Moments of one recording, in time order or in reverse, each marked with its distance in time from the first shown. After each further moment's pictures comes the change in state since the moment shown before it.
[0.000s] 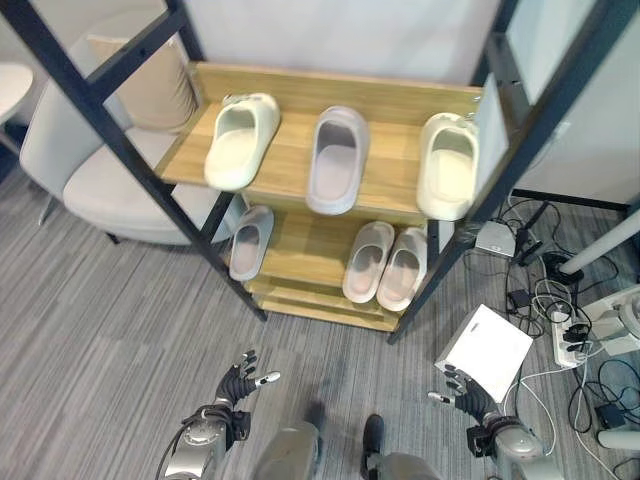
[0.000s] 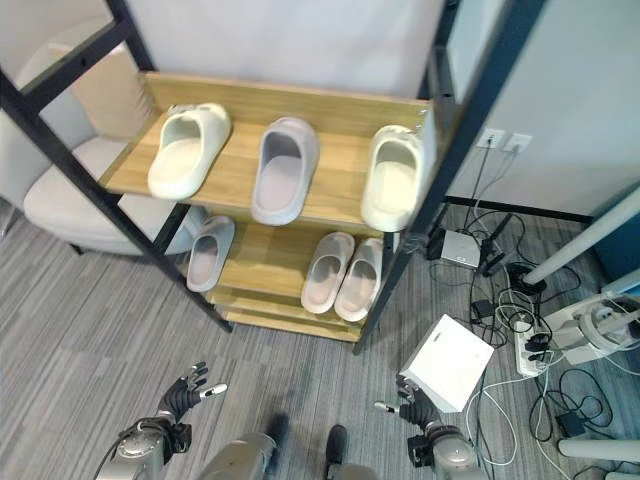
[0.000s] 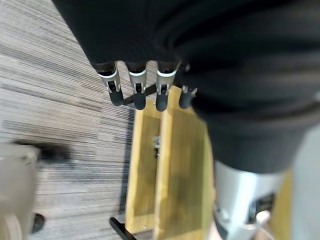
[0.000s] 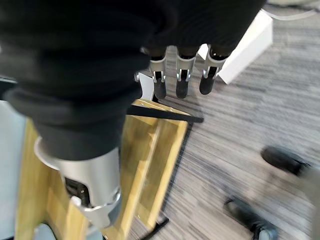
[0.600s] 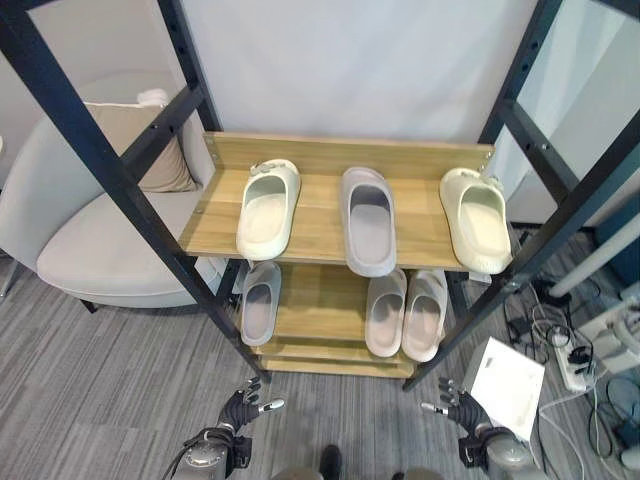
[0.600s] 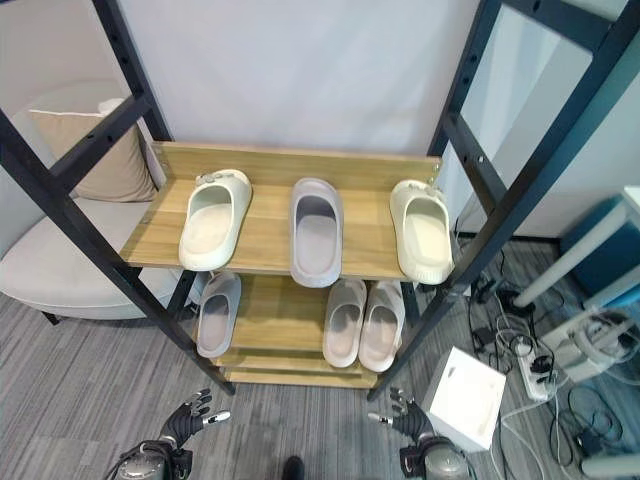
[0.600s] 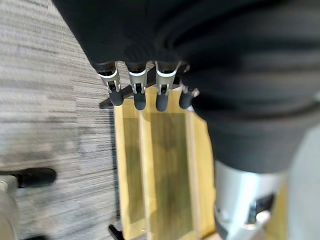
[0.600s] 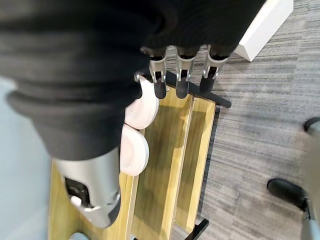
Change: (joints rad) left arm 0.019 0.036 -0.069 0.050 0.000 0.004 -0.011; right arm 0.020 0.062 0.042 0.039 -0.002 0.006 0.007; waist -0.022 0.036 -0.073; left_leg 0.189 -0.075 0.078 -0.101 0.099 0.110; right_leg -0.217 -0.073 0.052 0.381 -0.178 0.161
